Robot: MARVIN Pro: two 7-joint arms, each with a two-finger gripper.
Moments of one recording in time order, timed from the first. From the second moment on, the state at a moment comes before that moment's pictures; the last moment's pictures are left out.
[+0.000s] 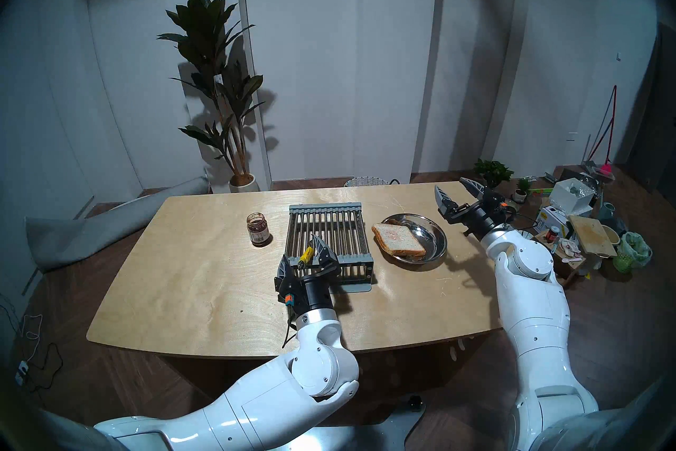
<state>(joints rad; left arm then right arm) 1.40 -1.42 -0.59 -1.41 -0.38 -0.76 1.07 -1.33 -1.24 1.83 -1.22 0.32 -0.22 0.68</state>
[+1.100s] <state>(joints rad) 1.38 -1.43 -0.56 -1.40 -0.27 -0.63 1.20 -1.31 -1.25 1.85 -1.20 0.32 -0.22 0.65</state>
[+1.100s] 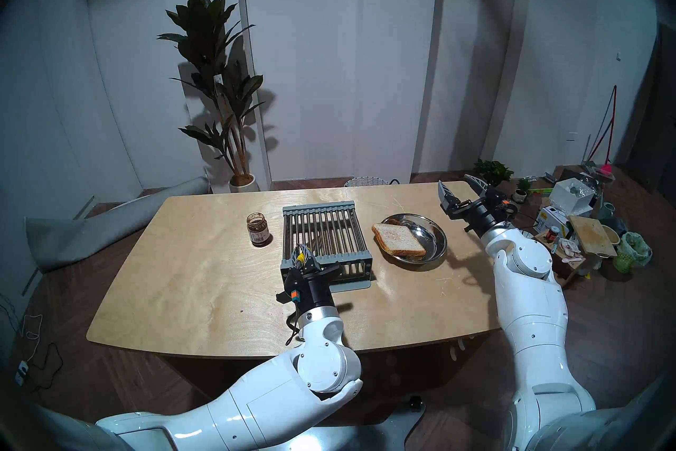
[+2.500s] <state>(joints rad) 1.32 -1.36 -0.47 -1.69 -0.07 -0.22 1.47 -1.31 -1.28 1.87 -1.18 0.36 -0.22 0.62</state>
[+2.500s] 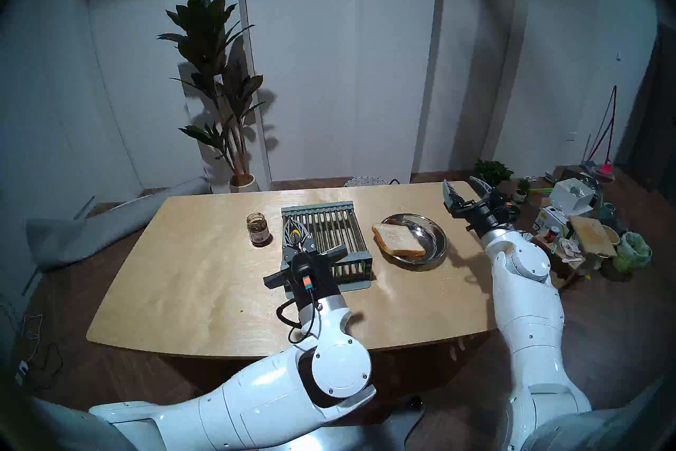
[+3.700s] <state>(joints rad) 1.38 -0.90 -0.81 -2.05 -0.31 -0.04 1.20 -1.36 -1.35 1.81 -1.29 0.31 -0.24 0.58</state>
